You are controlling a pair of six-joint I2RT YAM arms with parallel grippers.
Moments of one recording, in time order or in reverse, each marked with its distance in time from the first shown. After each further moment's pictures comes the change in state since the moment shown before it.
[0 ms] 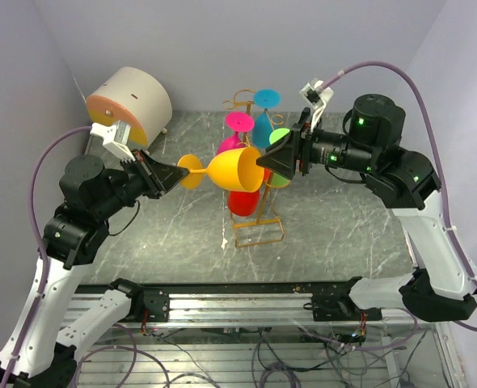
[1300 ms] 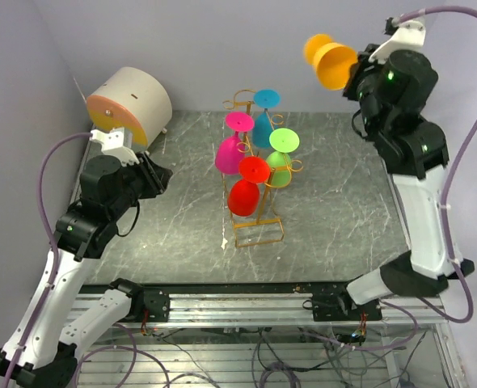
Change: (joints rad) left arm 0.004 0.029 -0.050 -0.086 -0.347 0.188; right arm -0.137 0.170 0.323 0.079 0.971 -0.092
